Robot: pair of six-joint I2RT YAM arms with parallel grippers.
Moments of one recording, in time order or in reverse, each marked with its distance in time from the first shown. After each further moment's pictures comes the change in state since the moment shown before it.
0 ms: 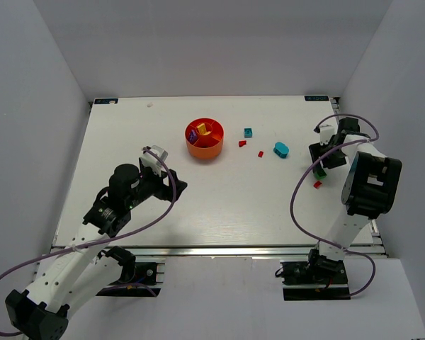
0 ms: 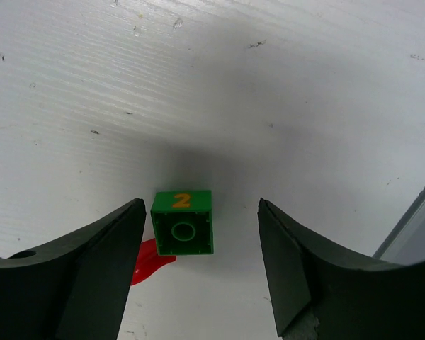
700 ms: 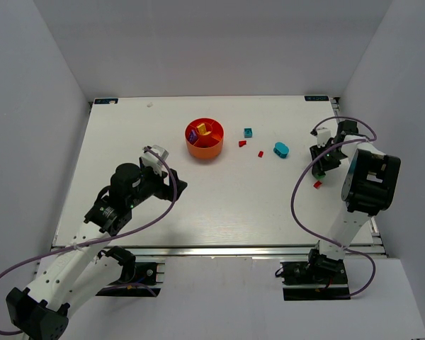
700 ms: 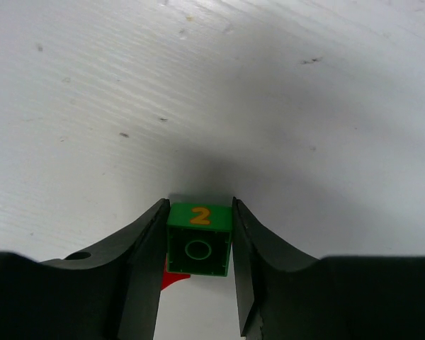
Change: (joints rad) left arm 0.000 0.015 0.000 0.001 -0.012 0.000; right arm -0.010 0.043 0.003 -0.012 -0.093 -0.062
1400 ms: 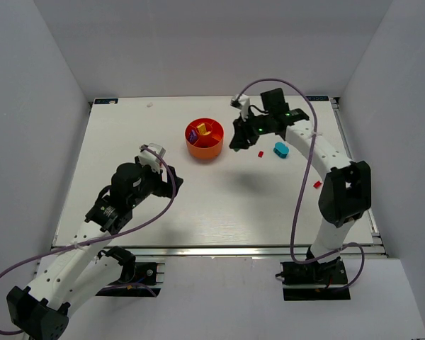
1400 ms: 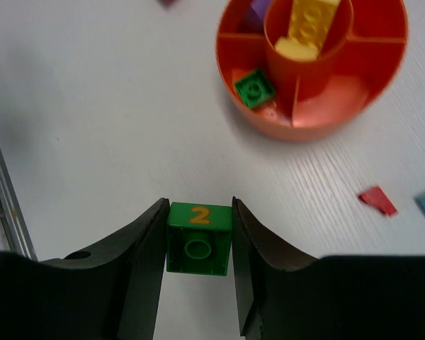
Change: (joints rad) left arm 0.001 0.007 -0.002 0.001 -0.111 -0.010; right arm 0.625 -0.129 0.296 -0.004 -0.428 0.214
